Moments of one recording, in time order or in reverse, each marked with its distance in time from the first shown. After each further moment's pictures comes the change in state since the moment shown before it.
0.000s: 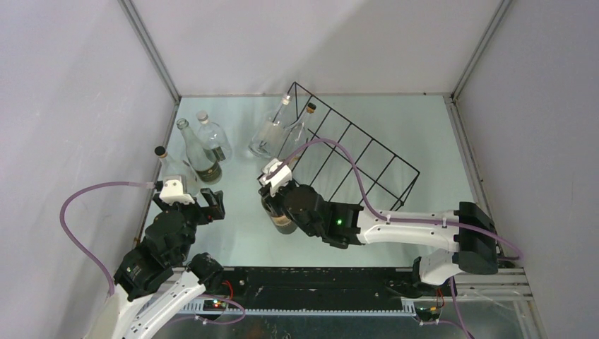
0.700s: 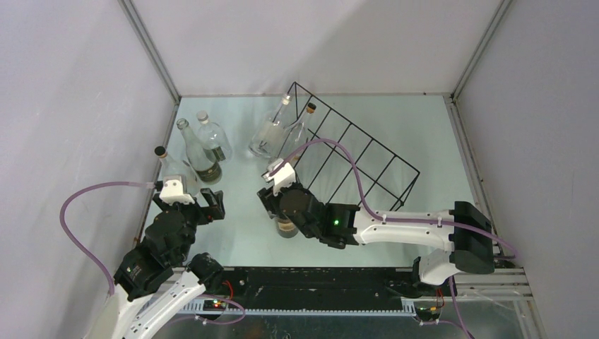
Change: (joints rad) left arm 0.000 0.000 0.000 0.000 0.000 0.000; right arm 0.003 0.027 -0.006 -0.087 0.082 0.147
